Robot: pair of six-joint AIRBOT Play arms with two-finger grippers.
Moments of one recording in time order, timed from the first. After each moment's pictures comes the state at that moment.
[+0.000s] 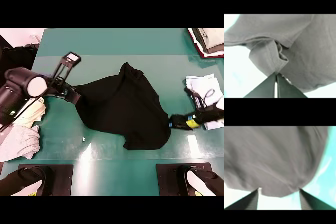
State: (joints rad) left arm -0.47 -1.10 1.18 1.62 -1.10 -1.50; right arm -0.14 -0.91 0.71 -1.17 1.43 1.49
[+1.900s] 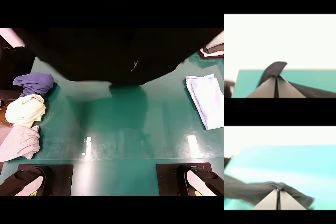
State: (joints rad) left arm -0.17 -0.97 2.10 1.69 -1.05 -1.70; right arm -0.15 -0.93 1.85 -1.02 1.22 1.52
